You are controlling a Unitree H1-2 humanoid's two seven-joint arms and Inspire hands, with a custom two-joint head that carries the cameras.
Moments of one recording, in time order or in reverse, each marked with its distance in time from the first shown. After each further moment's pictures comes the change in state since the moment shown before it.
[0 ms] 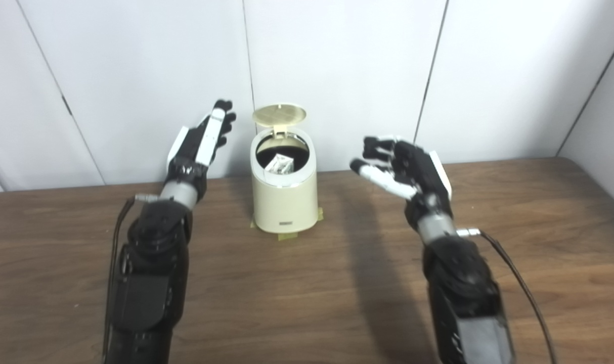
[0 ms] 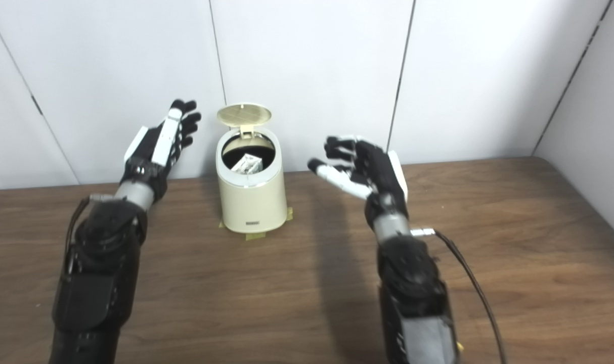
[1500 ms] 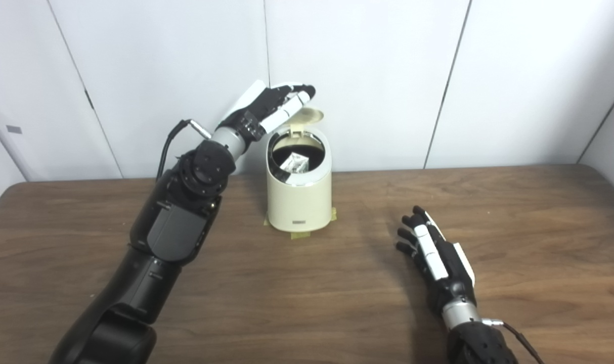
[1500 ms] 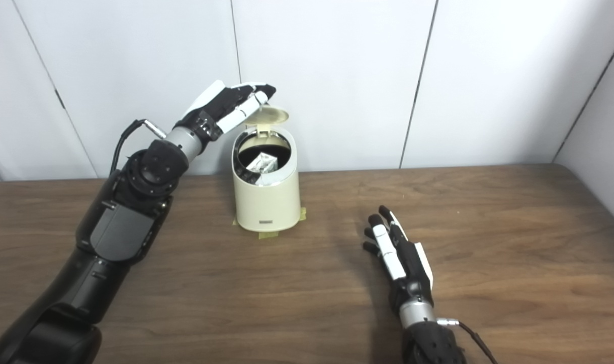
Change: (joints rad) left arm -0.211 0.148 -0.343 0.118 0.288 -0.098 -0.164; right arm 0.230 0.005 0.039 0.073 0.054 -0.082 -0.039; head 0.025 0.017
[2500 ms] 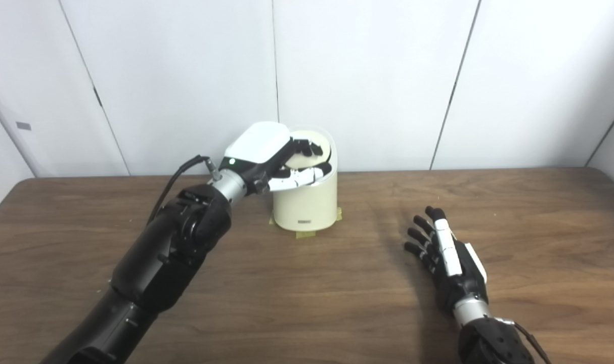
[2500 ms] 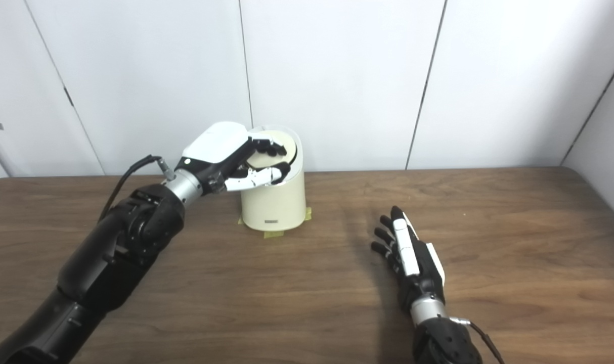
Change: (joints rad) left arm 0.161 0.106 -0.132 -0.118 0.376 -0.276 -0.039; right arm -0.018 -0.012 -0.039 -0.028 0.084 0.096 0.001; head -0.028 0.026
